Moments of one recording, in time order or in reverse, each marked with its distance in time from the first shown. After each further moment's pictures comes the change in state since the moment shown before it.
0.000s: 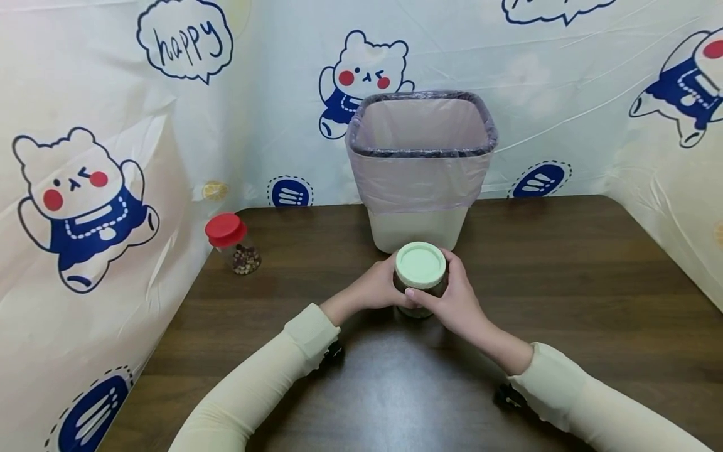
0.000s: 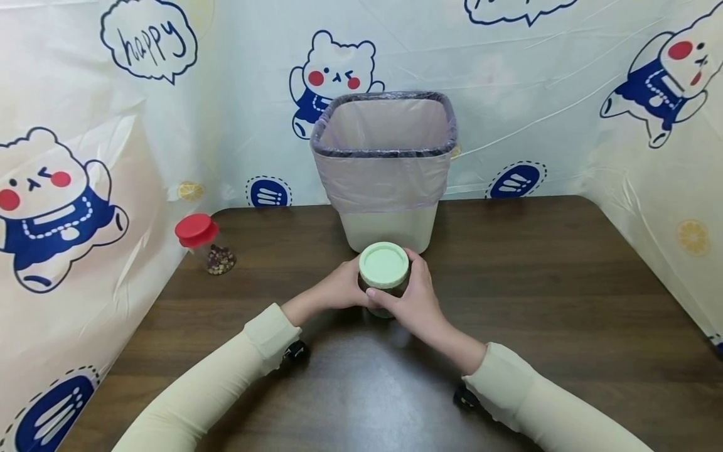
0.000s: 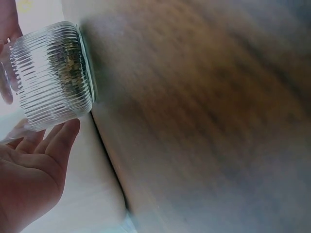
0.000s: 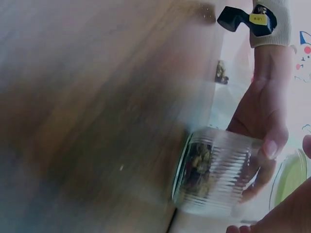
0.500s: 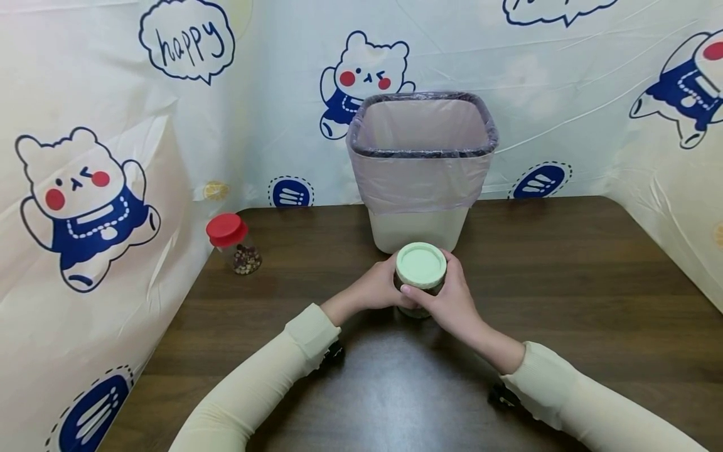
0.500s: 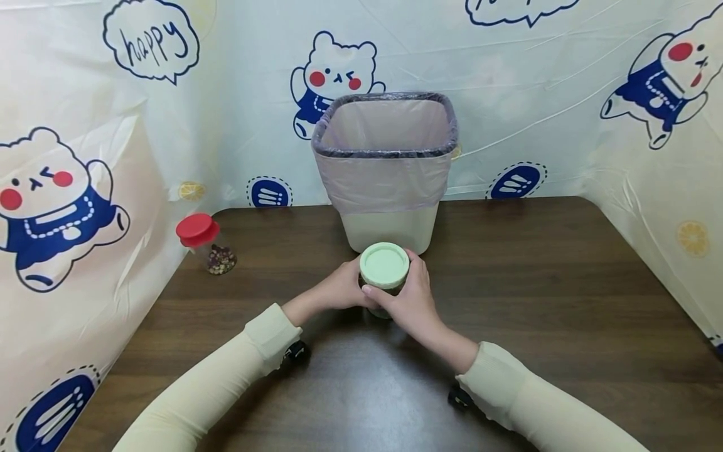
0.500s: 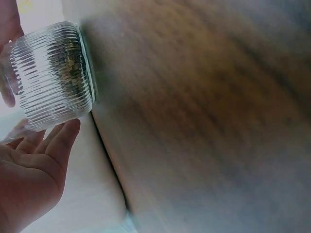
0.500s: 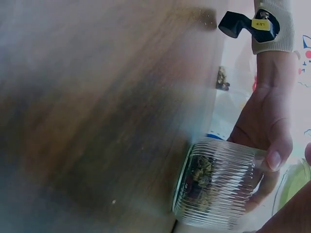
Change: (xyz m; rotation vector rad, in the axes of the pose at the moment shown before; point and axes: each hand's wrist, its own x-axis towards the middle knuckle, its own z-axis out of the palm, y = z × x) left_hand -0.001 -0.001 0.000 -0.004 -0.007 0.009; right_hand 0.000 -0.005 0.008 -0.014 0.038 0.041
